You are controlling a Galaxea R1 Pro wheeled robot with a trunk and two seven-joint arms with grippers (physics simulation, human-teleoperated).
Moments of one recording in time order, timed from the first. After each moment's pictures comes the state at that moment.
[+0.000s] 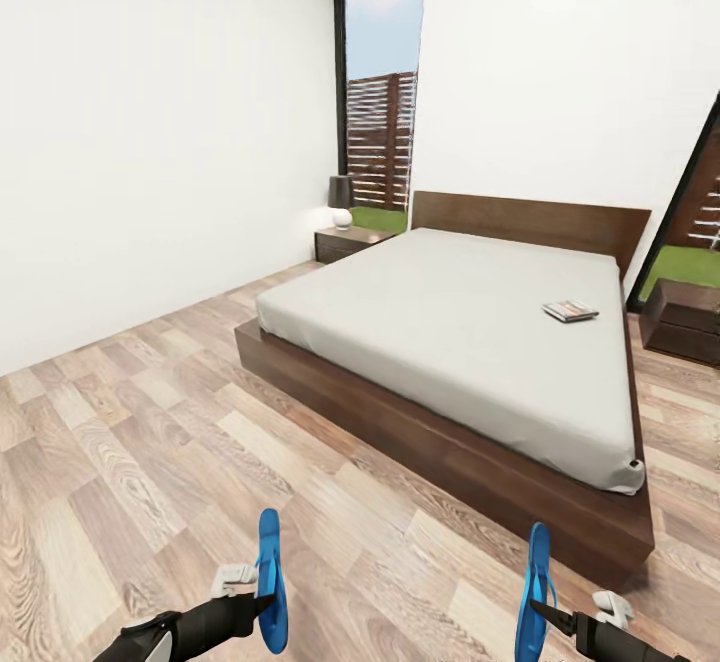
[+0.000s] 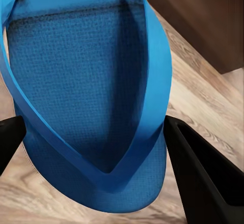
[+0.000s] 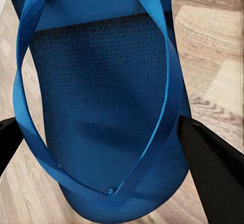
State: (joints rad) left arm -0.43 0.13 -0.04 -0.35 0.23 0.12 -0.74; right arm -0.42 -0.39 -0.20 -0.18 -0.30 0.12 1.03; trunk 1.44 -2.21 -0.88
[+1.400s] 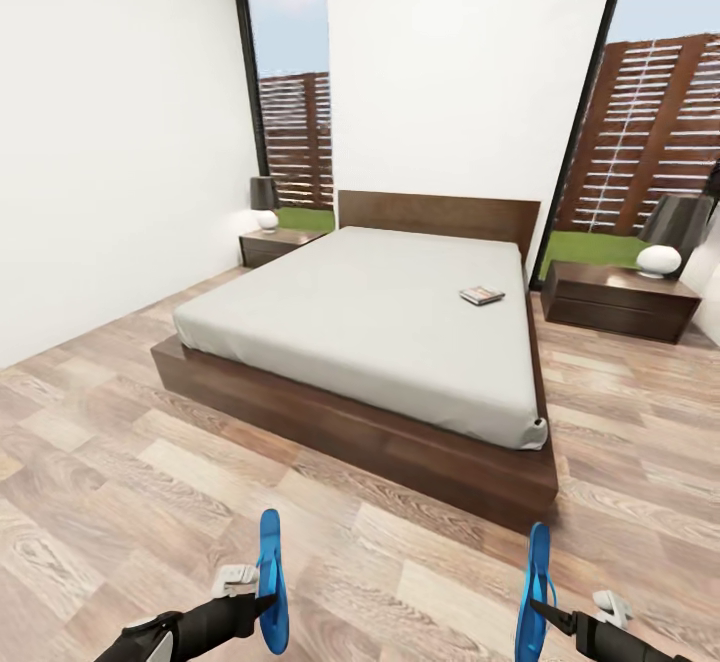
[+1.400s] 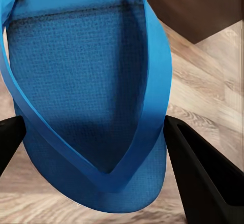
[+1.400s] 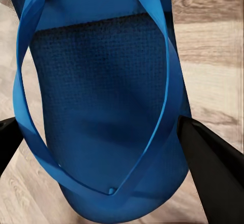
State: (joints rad) left arm -0.43 0.13 -0.04 -0.35 0.23 0.12 -0.74; right arm -0.42 -0.39 -0.20 -0.18 -0.30 0.12 1.03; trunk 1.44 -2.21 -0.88
